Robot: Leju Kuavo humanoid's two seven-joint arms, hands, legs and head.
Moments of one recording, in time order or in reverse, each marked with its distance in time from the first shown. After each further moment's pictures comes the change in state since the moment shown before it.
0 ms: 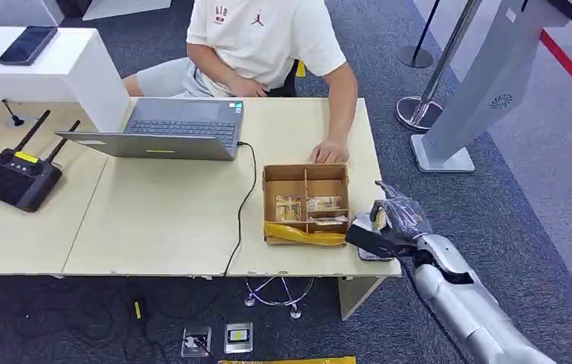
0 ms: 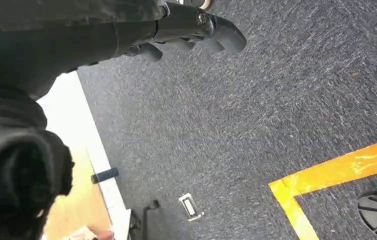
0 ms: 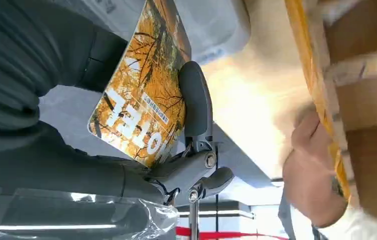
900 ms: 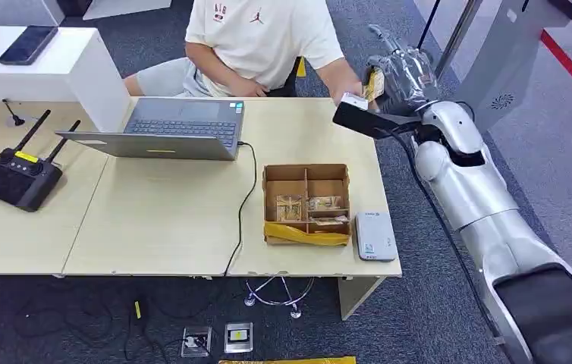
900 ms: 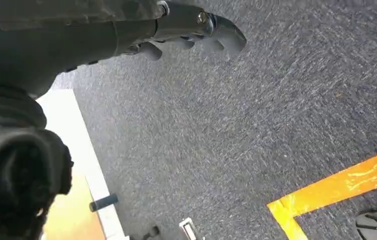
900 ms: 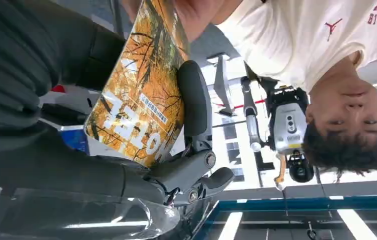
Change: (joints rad) left arm -0.058 0.002 -0.003 -0.001 -0.095 0.000 0.000; right arm -0.515 0.129 -0.025 0.084 0.112 0.006 -0.124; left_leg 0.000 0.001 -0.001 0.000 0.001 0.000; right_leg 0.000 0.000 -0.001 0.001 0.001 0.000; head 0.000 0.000
